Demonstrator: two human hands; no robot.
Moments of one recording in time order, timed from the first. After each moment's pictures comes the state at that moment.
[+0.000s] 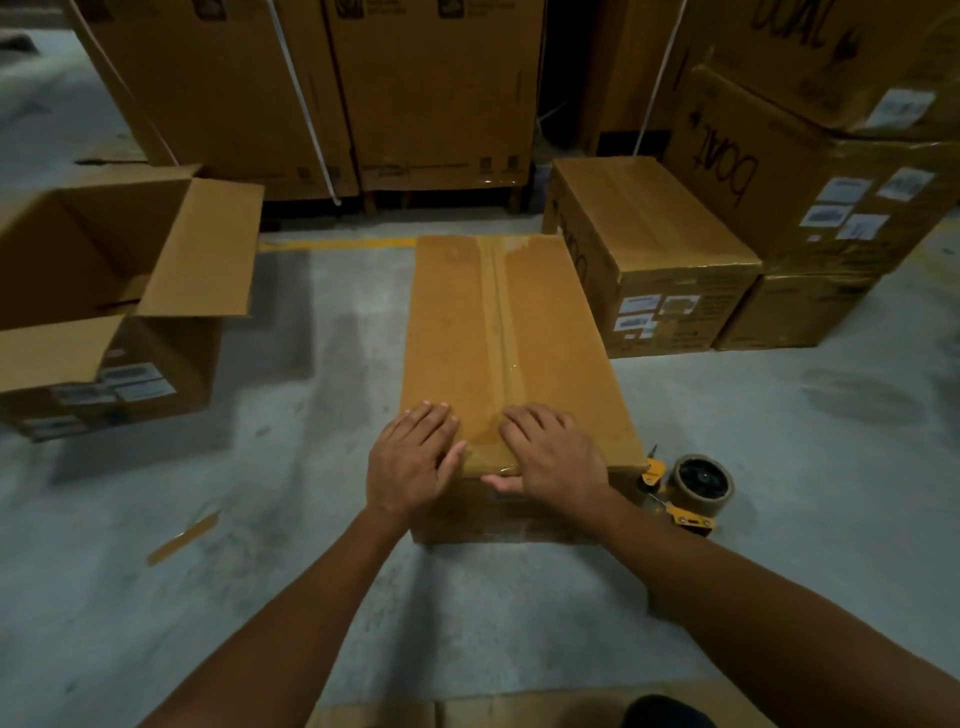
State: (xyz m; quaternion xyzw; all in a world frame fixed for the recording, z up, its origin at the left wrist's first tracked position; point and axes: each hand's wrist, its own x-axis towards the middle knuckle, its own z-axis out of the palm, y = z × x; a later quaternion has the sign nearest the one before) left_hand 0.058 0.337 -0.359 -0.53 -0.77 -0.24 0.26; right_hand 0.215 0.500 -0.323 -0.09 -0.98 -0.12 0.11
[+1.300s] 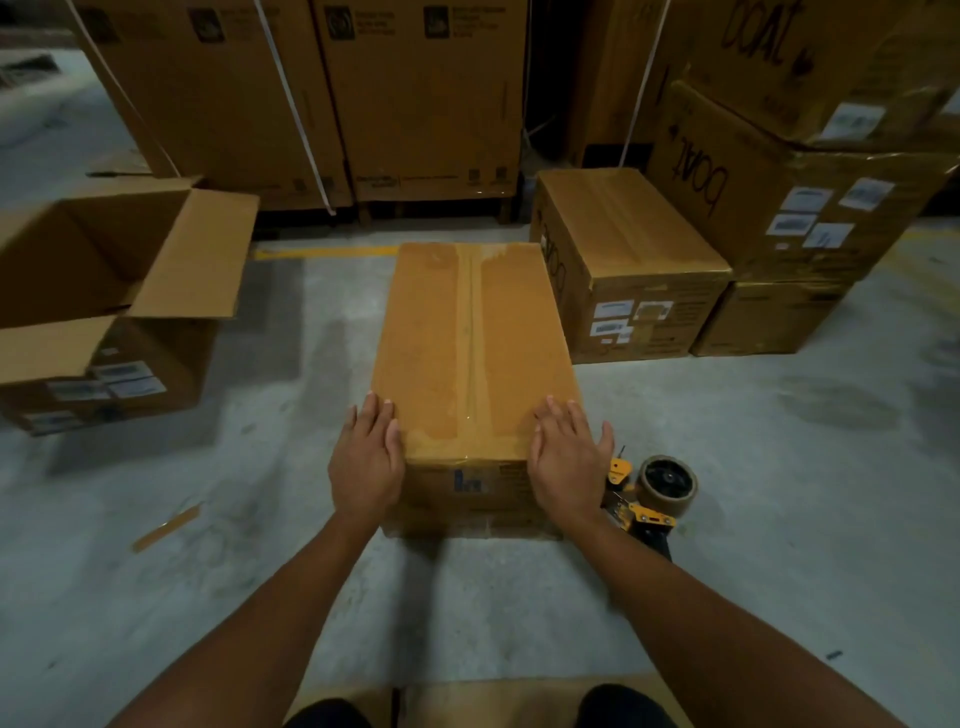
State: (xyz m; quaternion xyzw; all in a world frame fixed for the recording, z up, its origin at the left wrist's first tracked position) left_hand 0.090 0.339 -0.349 -0.30 -0.90 -0.29 0.09; right_hand 0.265 0.514 -0.335 -0.38 -0.90 0.05 0.22
